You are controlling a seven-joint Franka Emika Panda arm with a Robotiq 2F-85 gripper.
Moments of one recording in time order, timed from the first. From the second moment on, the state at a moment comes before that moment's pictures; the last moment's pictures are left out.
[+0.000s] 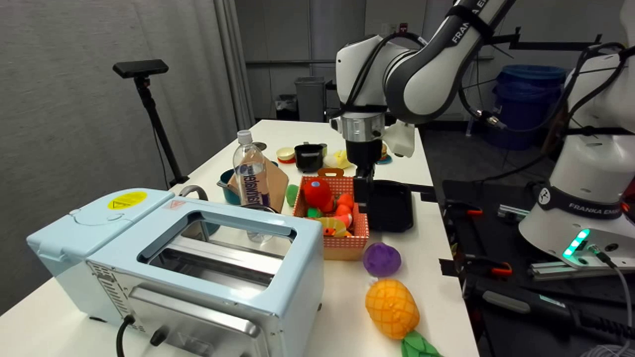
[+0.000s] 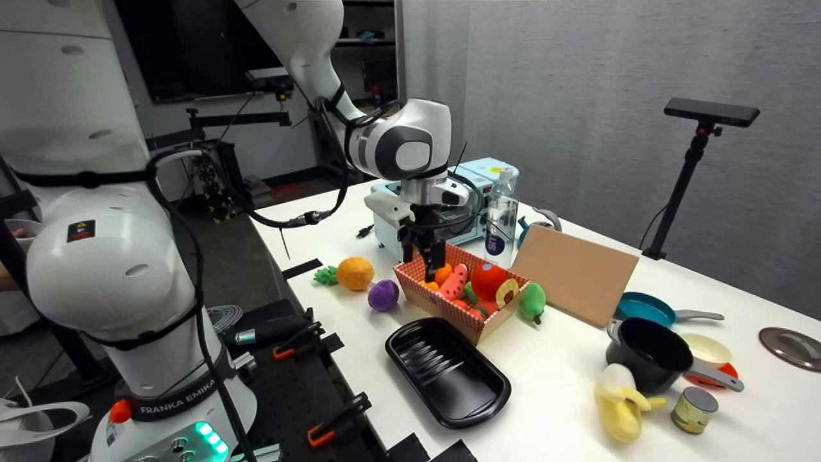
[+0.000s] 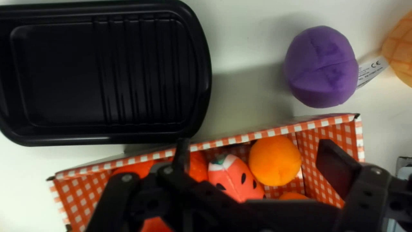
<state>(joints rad) 0.04 0.08 0.07 -2.50 -0.04 2.49 0.19</state>
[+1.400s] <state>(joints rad) 0.01 0.37 -0.04 -2.14 -0.02 2.53 0.18</state>
